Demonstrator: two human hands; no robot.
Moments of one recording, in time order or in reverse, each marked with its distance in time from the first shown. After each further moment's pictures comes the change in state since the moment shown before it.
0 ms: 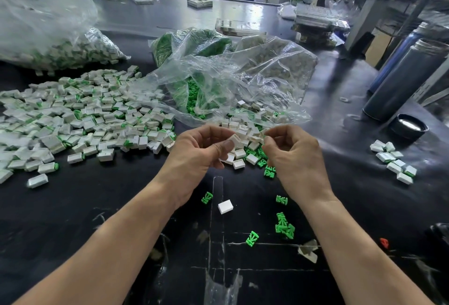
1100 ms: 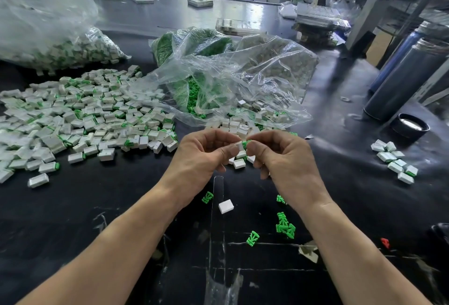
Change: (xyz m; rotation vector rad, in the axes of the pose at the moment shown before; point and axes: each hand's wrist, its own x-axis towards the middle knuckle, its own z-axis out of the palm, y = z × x) left_hand 0.004 -0.013 -0.002 0.152 -0.021 0.076; right_hand -0.010 -0.006 0.007 0.297 -0.225 0.025
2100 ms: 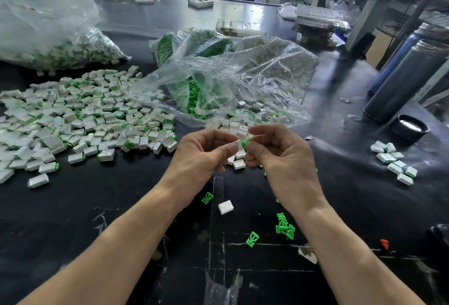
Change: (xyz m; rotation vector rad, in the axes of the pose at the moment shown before) left_hand 0.000 0.001 0.001 -0.026 0.021 -0.009; right_hand -0.001 0.004 0.008 0.078 0.040 -0.123
